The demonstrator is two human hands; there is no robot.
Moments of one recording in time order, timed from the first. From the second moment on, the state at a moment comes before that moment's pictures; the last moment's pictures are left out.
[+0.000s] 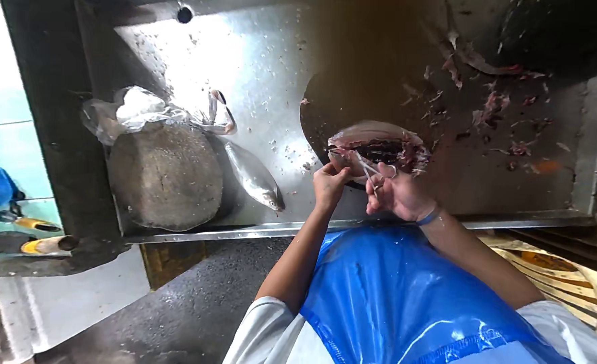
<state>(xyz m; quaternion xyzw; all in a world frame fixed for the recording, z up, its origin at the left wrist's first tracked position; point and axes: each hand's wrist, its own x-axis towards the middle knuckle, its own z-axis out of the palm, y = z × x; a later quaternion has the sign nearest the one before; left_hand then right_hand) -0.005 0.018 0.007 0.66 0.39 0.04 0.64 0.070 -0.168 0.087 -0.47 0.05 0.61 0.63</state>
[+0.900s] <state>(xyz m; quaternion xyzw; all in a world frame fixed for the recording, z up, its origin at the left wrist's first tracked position) 0.002 0.011 0.010 0.64 0.41 0.04 0.65 0.058 -0.176 0.069 -0.63 -0.03 0.53 0.57</state>
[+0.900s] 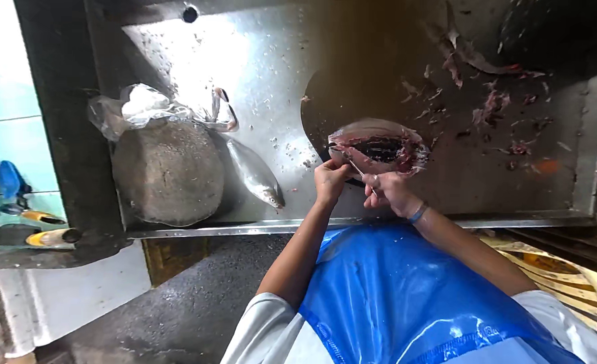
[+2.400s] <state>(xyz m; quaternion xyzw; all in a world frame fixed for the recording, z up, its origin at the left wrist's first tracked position) 0.015 0.033 0.021 0.64 0.42 0.01 0.65 0.066 -0.157 0.080 -0.45 0.14 0.57 0.67</state>
